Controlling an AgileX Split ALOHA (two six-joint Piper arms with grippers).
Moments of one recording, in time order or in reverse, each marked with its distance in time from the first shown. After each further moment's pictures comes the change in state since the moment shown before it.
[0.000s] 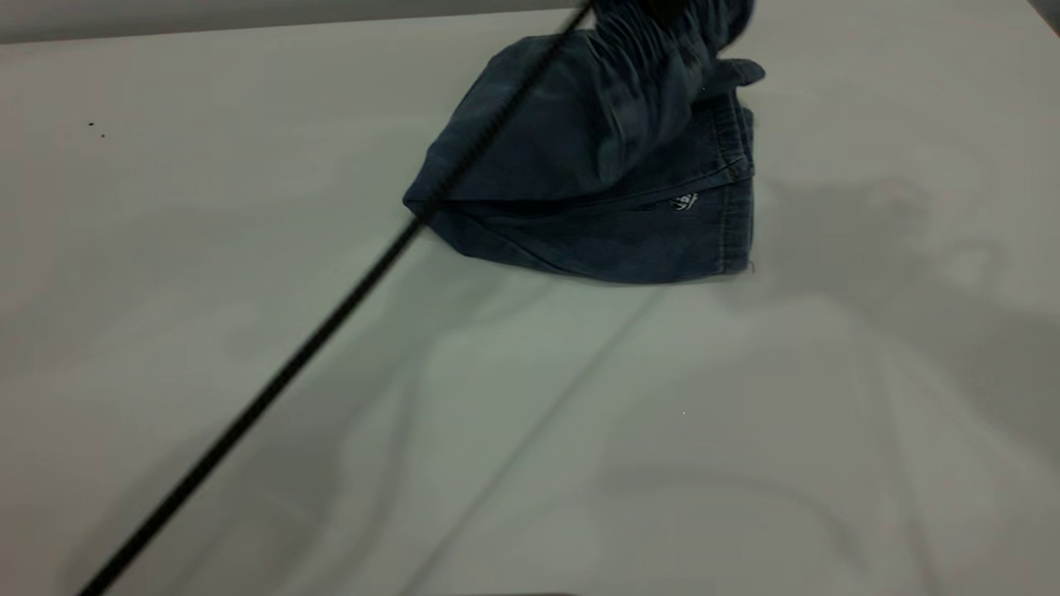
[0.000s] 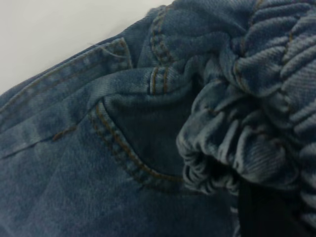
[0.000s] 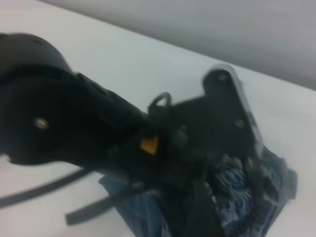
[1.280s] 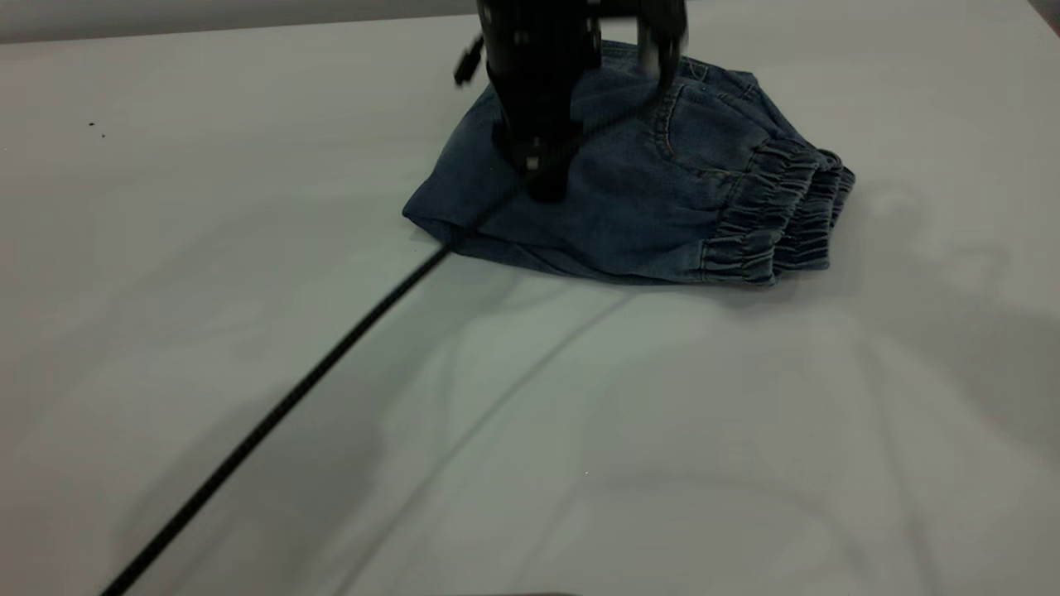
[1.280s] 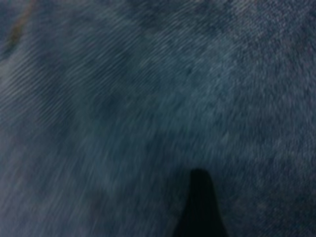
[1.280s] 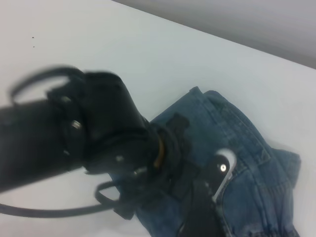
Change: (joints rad) left arm -0.008 0.184 -0.041 0.380 0.170 0.578; right arm -0.001 0.000 0.001 -0.010 0.046 0.007
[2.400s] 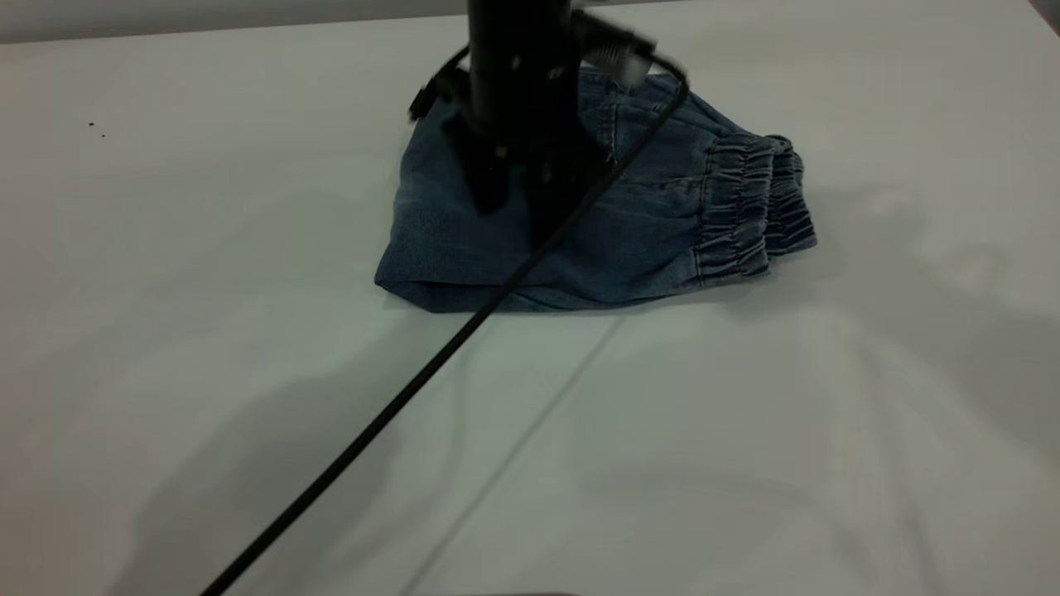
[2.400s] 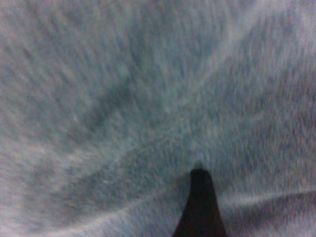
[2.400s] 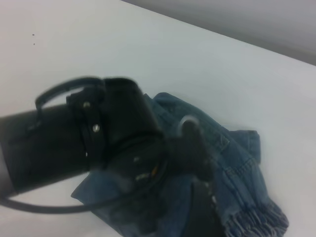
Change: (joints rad) left arm -0.010 0.055 -0.134 0.002 0.287 -0.823; right arm 0.000 -0.008 0.000 0.000 0.008 0.001
